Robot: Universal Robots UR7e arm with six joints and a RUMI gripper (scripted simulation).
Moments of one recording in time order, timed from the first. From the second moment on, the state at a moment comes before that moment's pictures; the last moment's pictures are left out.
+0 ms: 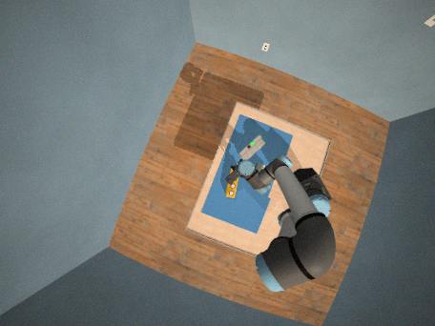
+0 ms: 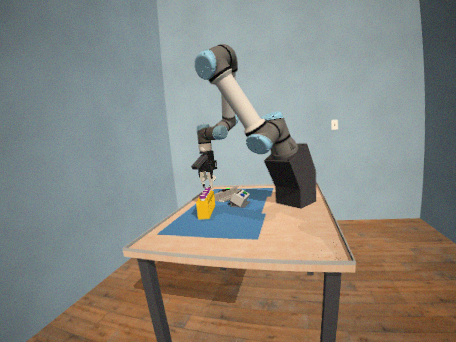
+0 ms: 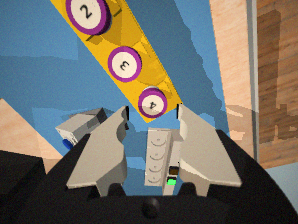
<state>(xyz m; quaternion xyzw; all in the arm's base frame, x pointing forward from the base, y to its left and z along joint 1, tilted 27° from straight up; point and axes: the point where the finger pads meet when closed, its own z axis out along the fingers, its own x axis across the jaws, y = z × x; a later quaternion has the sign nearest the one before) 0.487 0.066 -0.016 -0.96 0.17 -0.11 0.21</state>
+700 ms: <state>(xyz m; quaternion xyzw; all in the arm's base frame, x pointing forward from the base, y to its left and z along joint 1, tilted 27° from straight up) 0.487 0.066 -0.018 -0.97 0.12 -0.12 0.20</state>
